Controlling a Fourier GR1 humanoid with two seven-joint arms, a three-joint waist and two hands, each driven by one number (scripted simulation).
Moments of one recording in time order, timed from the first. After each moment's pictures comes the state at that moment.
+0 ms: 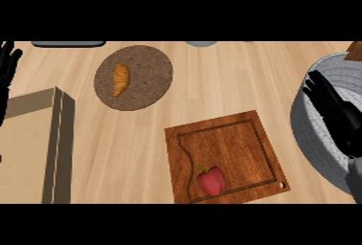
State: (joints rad) left arm -0.28 0.59 0.04 -1.62 0.30 0.21 0.10; right arm -0.17 -0.53 0.08 -1.54 -0.34 -0.02 0.08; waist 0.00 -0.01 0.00
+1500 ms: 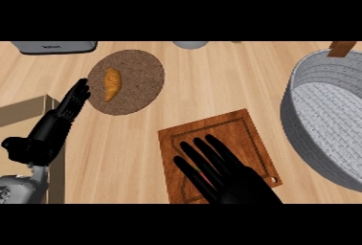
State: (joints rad) left arm -0.15 0.48 -0.19 -1.57 0.21 0.07 -0.02; right arm -0.28 -0.42 0.83 -2.10 0.93 0.11 0.44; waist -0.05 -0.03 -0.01
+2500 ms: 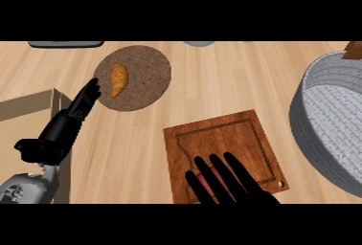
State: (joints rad) left arm -0.16 0.42 -0.19 -1.58 0.16 0.04 -0.01; right arm -0.26 -0.17 0.74 -2.34 0.84 0.89 0.83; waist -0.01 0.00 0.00
